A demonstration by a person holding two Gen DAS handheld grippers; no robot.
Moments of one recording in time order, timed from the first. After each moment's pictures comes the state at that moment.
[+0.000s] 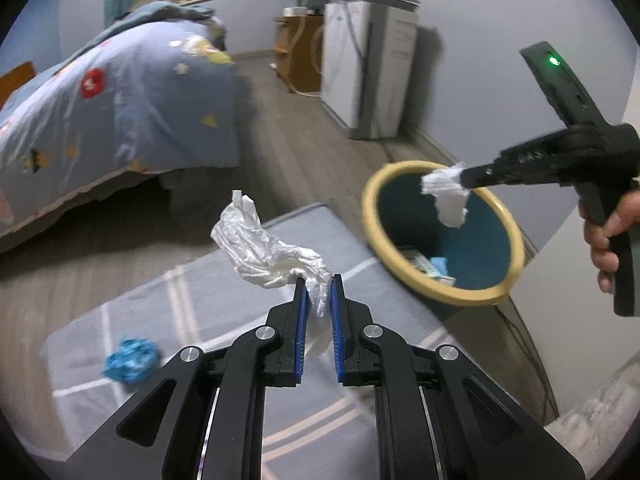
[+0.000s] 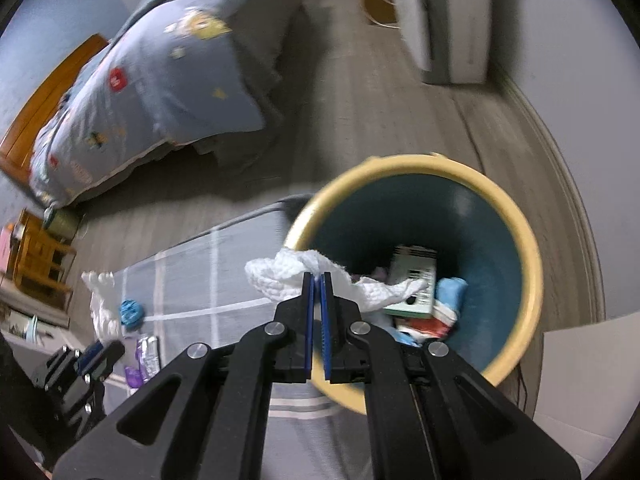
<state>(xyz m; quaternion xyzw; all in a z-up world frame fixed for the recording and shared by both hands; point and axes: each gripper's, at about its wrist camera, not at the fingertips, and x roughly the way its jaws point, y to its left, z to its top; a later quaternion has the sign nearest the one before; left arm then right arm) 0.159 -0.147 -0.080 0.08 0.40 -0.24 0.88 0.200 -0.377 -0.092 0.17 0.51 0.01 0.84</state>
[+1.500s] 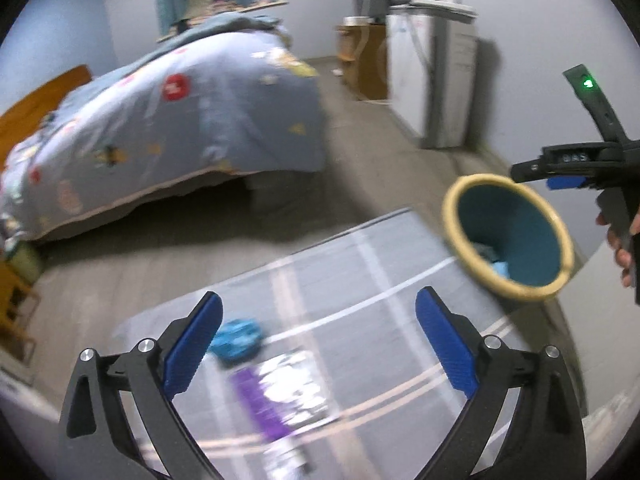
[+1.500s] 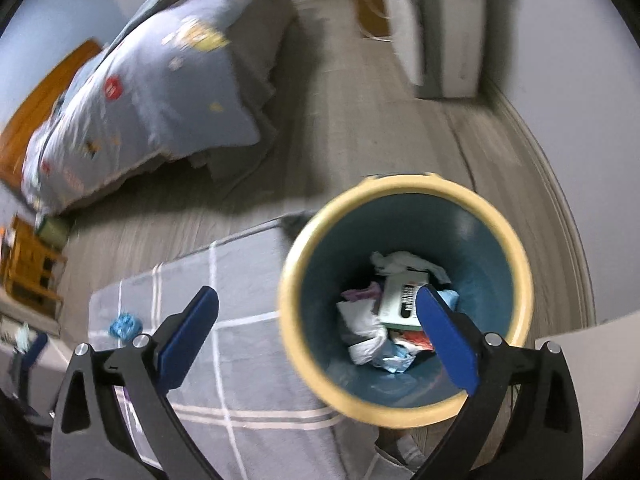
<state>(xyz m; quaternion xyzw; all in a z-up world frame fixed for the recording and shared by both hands) 0.143 -0.062 -0.038 0.11 0.39 -0.10 0.91 0.205 -0.330 -0.070 0.13 0.50 0.01 0.86</state>
